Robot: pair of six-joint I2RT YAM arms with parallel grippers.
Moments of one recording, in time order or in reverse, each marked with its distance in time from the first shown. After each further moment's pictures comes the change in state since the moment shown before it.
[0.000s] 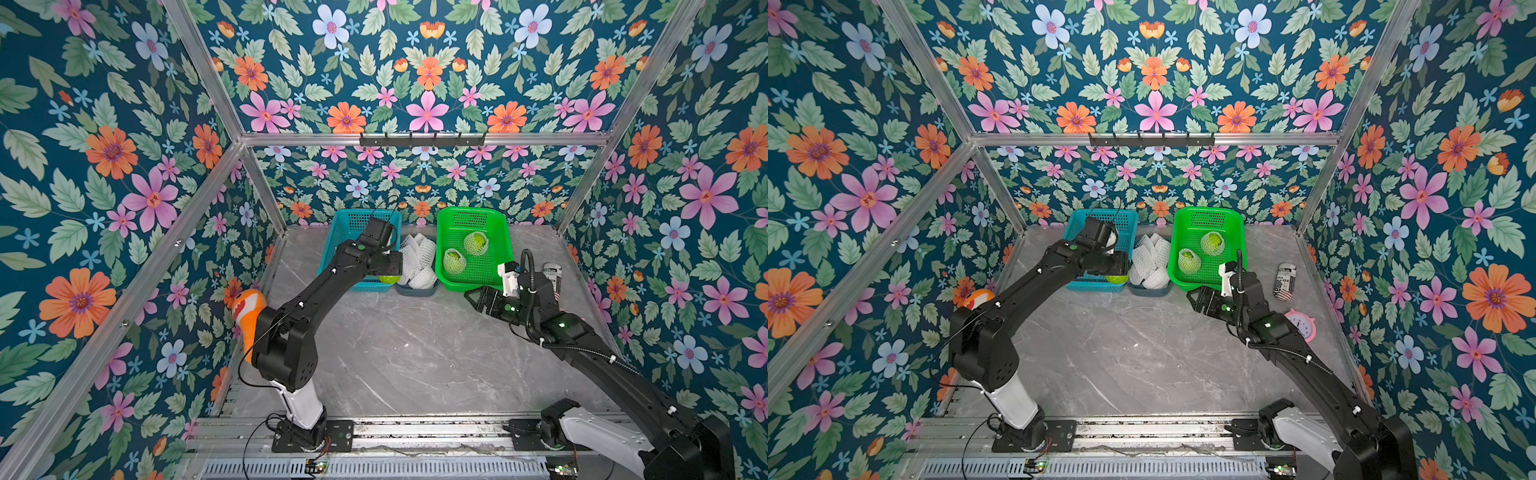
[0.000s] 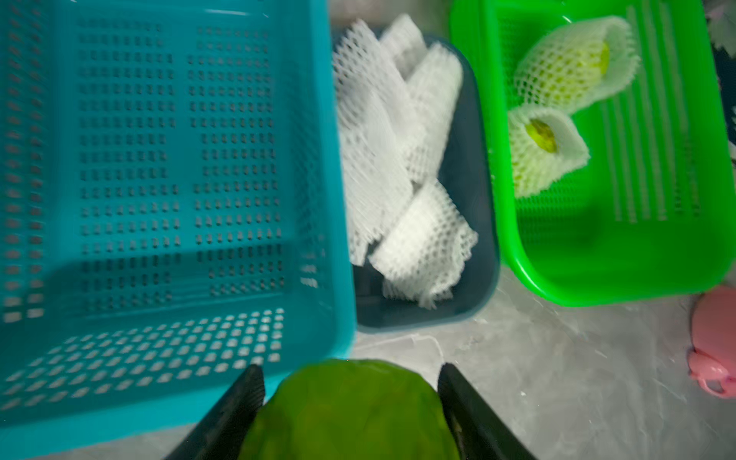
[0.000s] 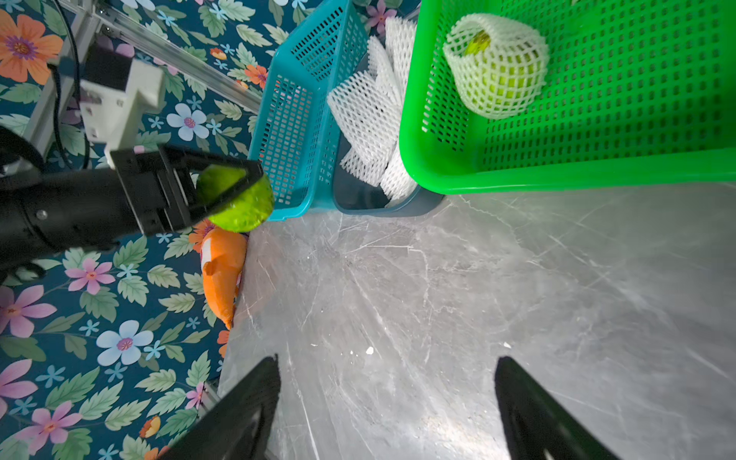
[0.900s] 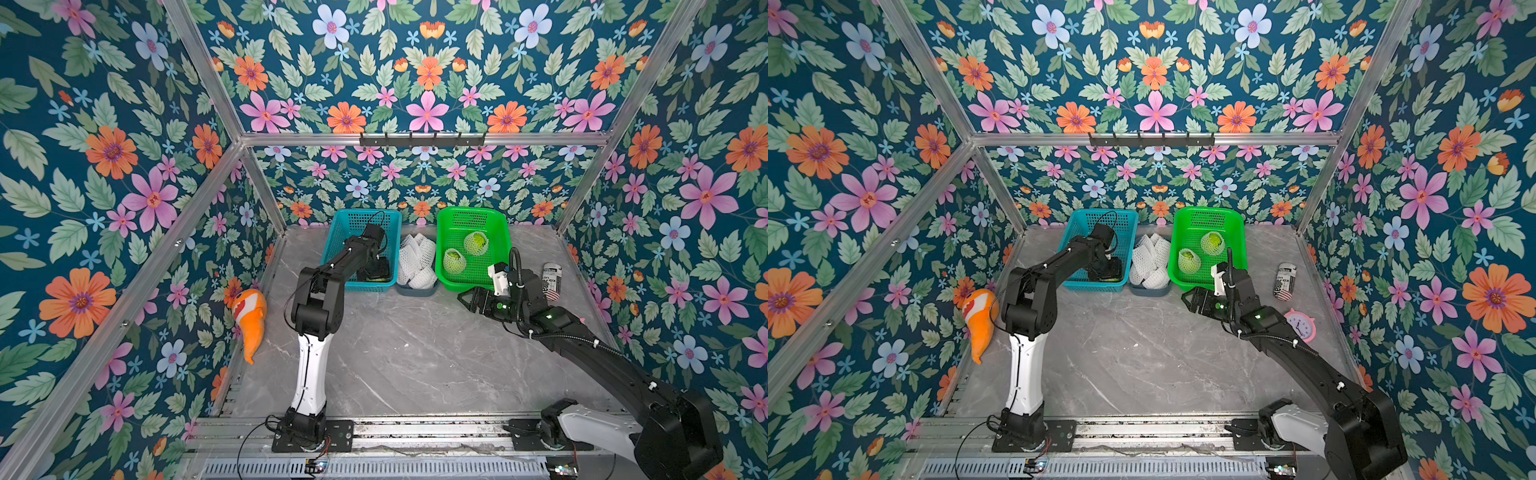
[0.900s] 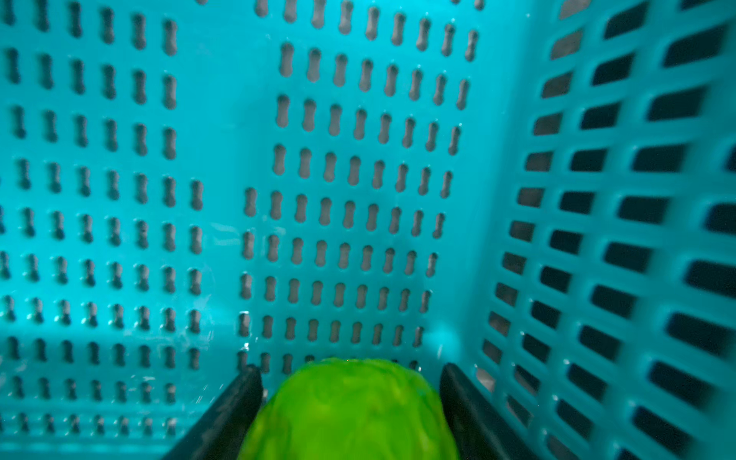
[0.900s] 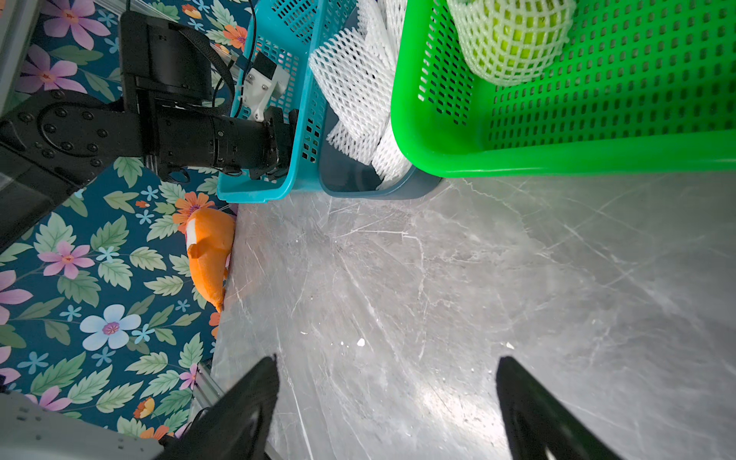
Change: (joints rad) left arm 0.187 0.514 0.296 -0.085 -0.029 -0.008; right arm 0.014 0.135 0.016 0.053 -0.055 -0.023
